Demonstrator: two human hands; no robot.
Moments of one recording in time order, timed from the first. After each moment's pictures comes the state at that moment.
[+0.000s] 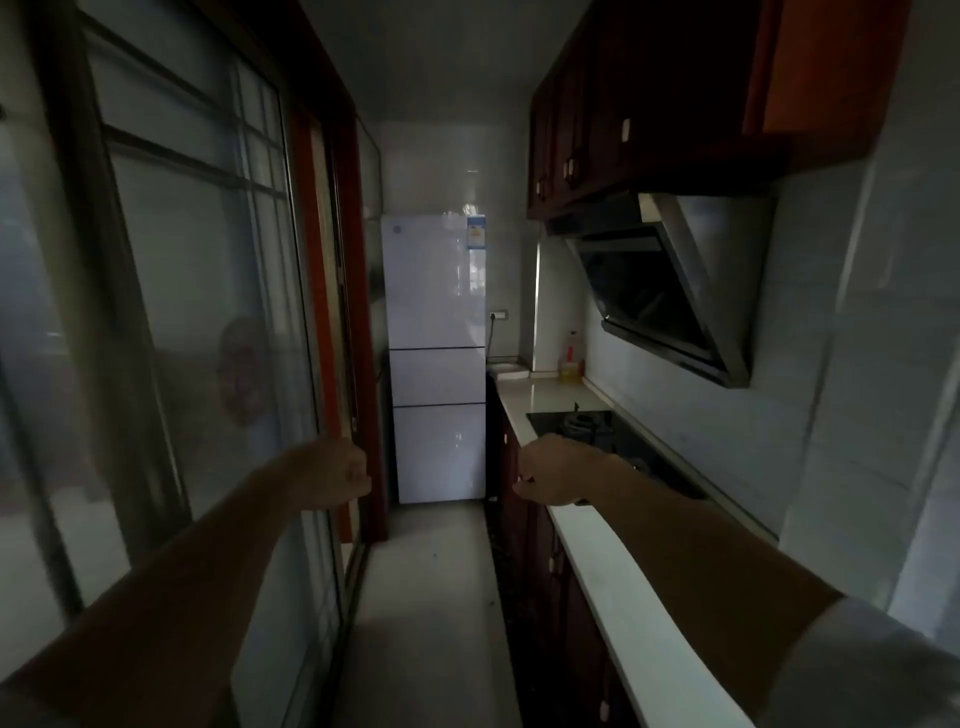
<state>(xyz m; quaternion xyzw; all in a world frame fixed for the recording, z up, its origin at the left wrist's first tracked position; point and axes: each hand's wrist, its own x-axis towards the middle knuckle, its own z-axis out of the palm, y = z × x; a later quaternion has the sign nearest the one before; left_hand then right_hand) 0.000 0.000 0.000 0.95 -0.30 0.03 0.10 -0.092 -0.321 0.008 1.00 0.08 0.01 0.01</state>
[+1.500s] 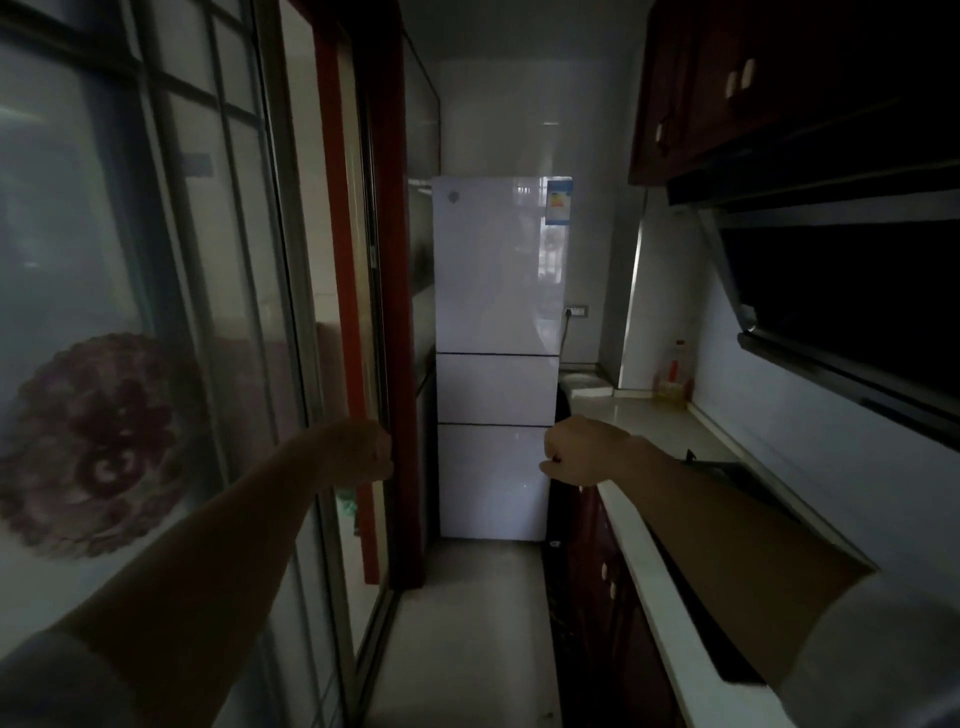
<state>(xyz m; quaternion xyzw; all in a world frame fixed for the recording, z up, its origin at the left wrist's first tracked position) 0.500 -0.094 -0.004 0.98 -0.18 -0.02 -0.04 0.470 -0.419 -0.016 0.99 0.16 0.03 0.03</state>
